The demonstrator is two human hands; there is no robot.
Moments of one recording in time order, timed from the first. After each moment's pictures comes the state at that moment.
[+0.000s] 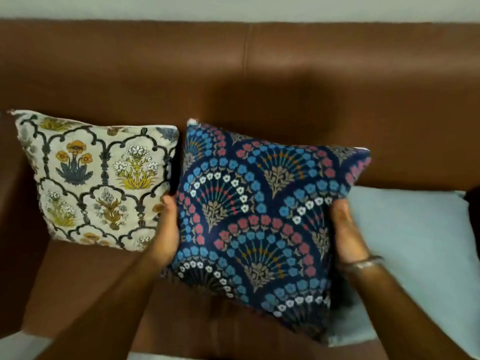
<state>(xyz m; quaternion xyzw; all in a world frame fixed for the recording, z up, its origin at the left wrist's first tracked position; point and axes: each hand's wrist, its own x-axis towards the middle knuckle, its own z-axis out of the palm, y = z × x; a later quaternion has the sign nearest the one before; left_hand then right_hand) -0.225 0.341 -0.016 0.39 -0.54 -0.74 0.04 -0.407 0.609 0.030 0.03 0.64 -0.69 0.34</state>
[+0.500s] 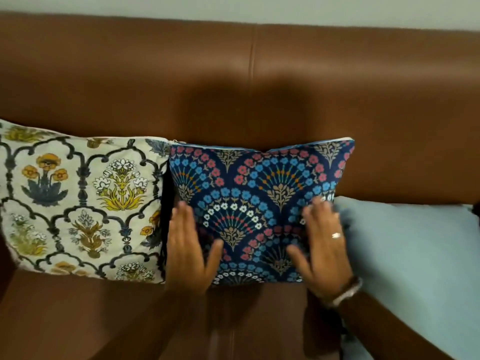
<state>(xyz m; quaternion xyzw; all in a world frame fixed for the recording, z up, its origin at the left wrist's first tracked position) -0.238 0.367 -0.088 0.28 -0.90 -0.27 0.18 -0.401 0.589 -0.062 -0.40 0.87 -0.27 -0.04</state>
